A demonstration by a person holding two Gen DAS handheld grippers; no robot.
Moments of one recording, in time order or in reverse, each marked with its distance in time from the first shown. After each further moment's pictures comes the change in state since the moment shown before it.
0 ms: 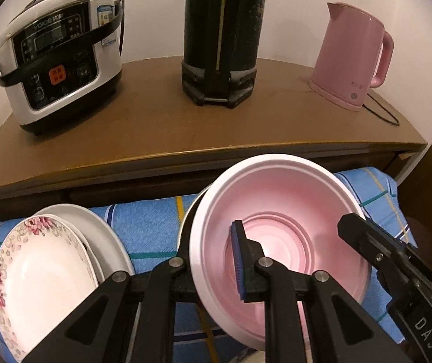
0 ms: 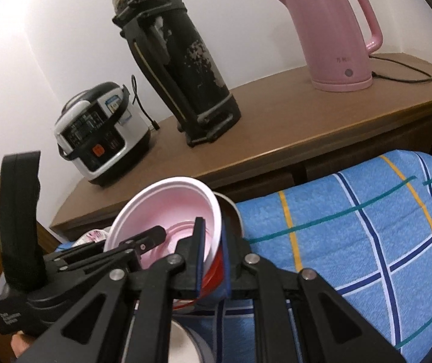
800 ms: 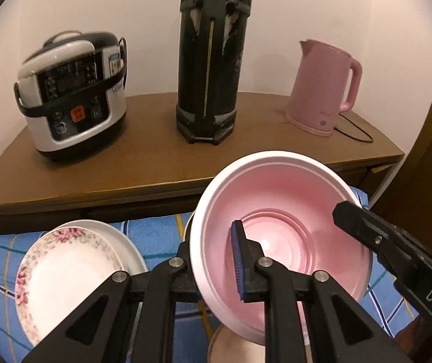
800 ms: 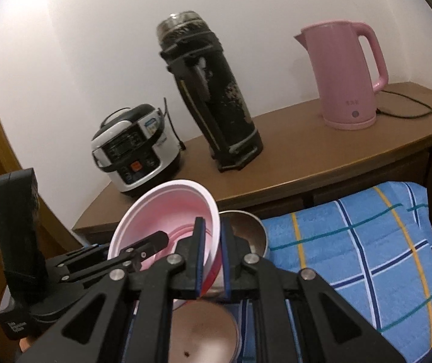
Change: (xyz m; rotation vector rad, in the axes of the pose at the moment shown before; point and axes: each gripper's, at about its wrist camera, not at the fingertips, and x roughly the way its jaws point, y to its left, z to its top) left arm -0.064 0.001 -0.003 0.010 -0.117 -0.061; right arm -0.058 0.028 0.015 -0.024 -0.070 0.057
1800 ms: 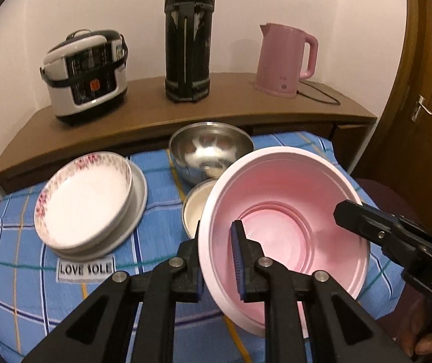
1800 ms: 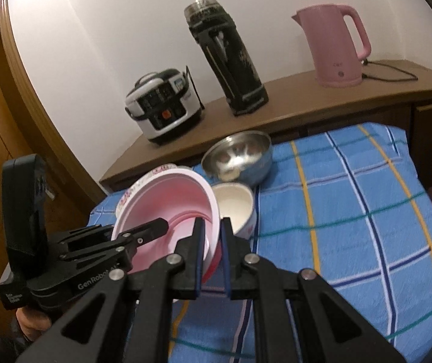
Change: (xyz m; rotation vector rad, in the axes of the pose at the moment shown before) left arm -0.104 -0.033 -0.104 0.077 0.023 -0.029; right arm -0.110 0.018 -0.091 -0.041 0.083 0.065
